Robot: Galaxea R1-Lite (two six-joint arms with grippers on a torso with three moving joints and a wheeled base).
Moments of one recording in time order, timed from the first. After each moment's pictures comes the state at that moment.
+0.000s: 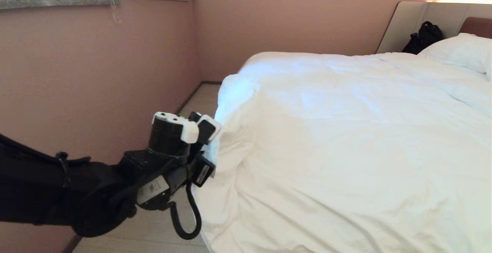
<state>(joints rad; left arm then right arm) -0.60 1.76 -0.81 -0.48 0.45 0.31 0.00 0.00 0.00 0.00 0.00 0.00</state>
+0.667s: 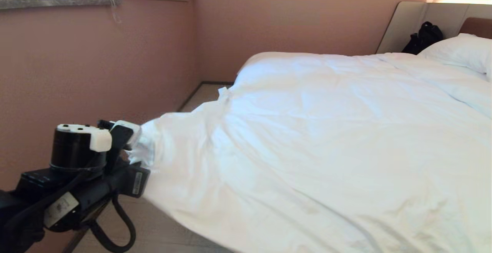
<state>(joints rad) -0.30 1.53 -0.55 -0.48 0.35 0.15 0.00 0.00 0.00 0.00 0.00 0.00</state>
